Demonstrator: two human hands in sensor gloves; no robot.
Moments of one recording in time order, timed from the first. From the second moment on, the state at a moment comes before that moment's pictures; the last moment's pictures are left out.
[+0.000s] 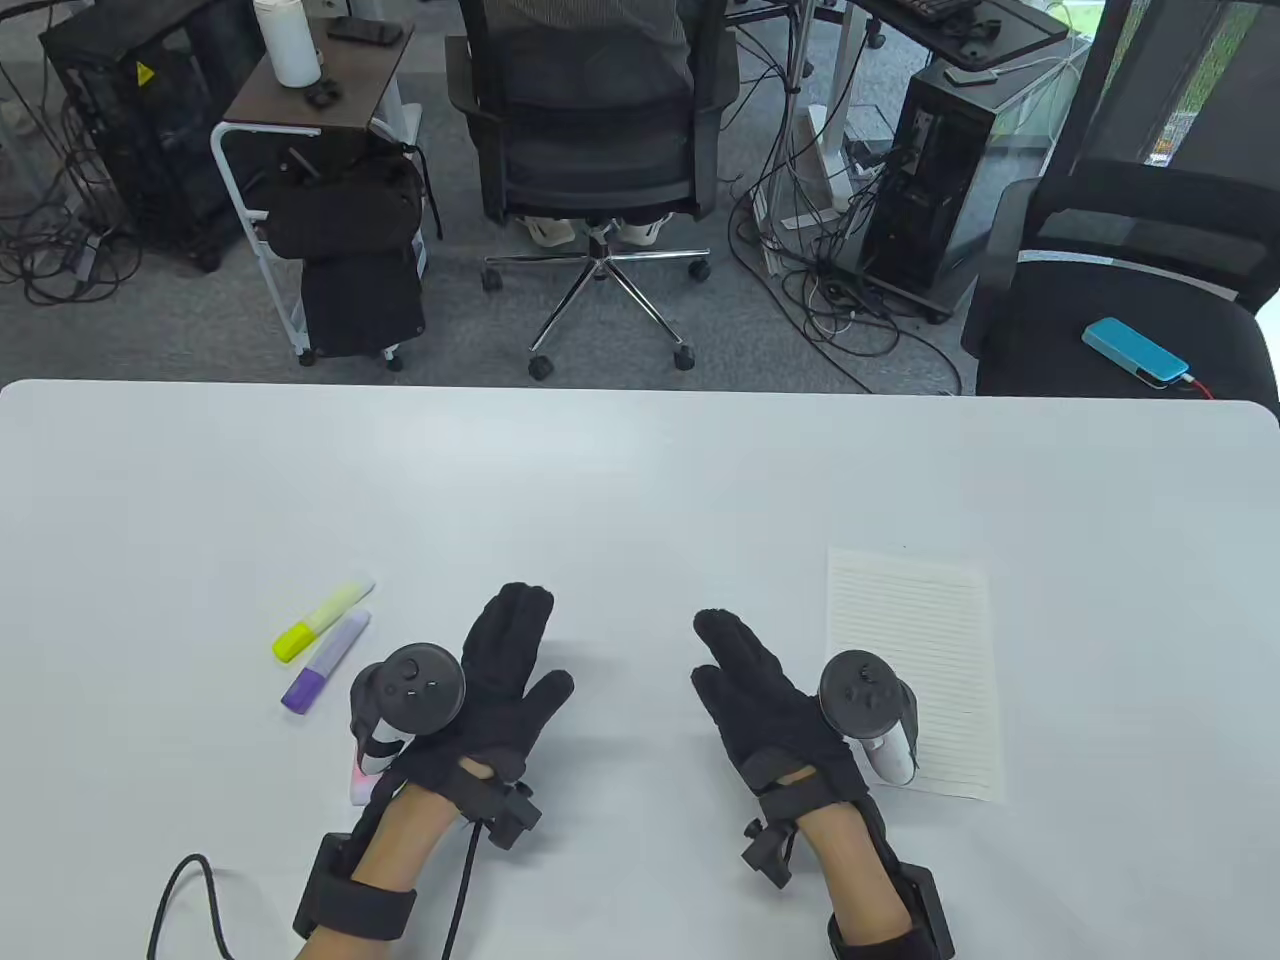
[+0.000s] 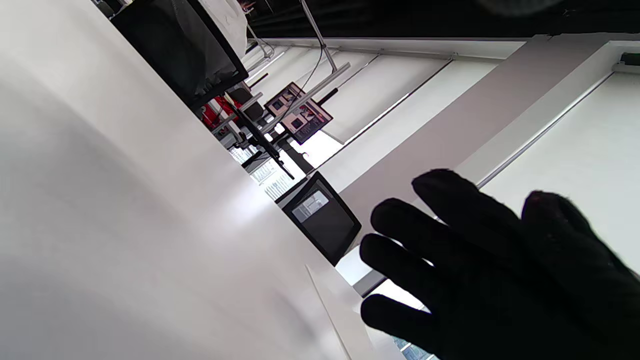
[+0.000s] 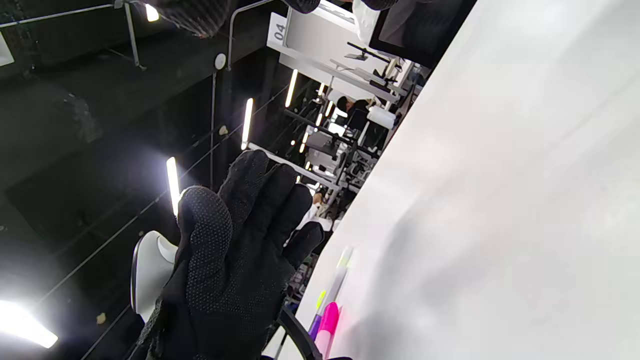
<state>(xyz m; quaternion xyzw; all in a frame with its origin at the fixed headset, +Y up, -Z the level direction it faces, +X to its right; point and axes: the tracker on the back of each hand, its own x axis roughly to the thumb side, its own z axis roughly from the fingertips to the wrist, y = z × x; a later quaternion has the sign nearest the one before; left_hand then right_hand) -0.187 -0.745 -0.317 0.01 -0.20 0.45 0.87 0.136 -0.751 -0.307 0.21 0.10 0.80 0.55</state>
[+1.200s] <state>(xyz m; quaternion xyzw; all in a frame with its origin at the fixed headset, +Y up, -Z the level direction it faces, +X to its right) -0.184 -0.748 -0.318 0.01 -0.22 0.47 0.85 0.227 -0.728 -0.308 0.05 0.00 0.87 0.49</state>
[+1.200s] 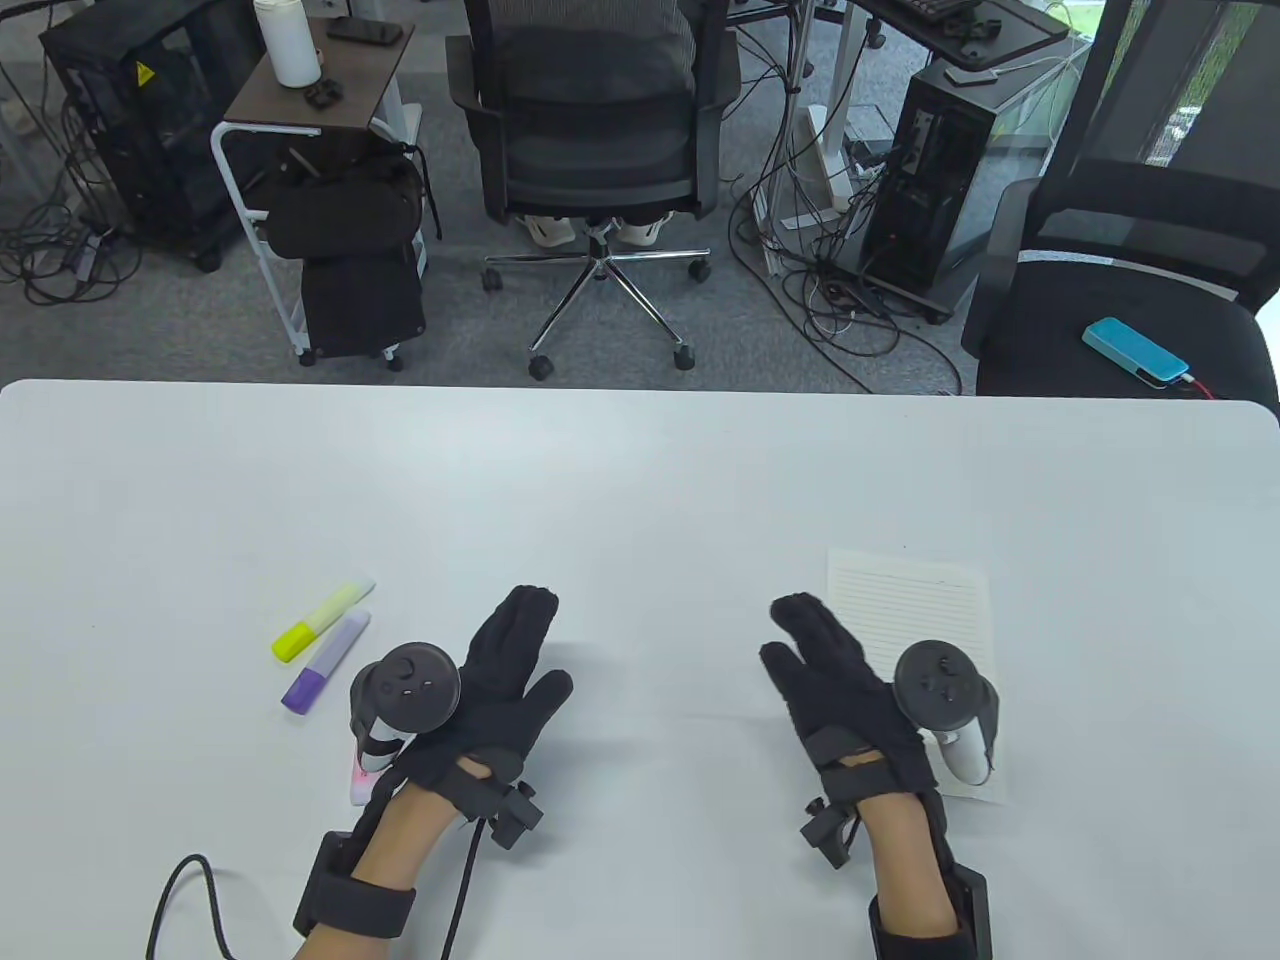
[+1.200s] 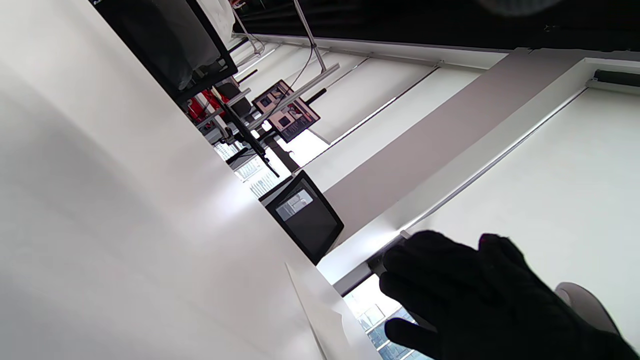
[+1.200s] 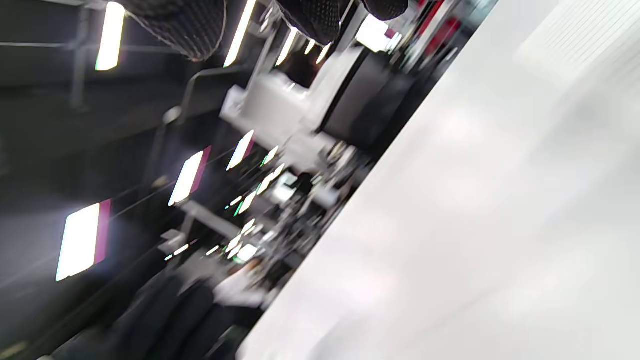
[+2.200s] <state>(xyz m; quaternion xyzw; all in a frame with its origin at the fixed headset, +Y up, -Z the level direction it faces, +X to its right) -0.180 -0.748 -0.316 0.00 -0.23 0.46 0.86 0.326 -0.770 -0.301 -0.41 0.07 0.88 0.22</state>
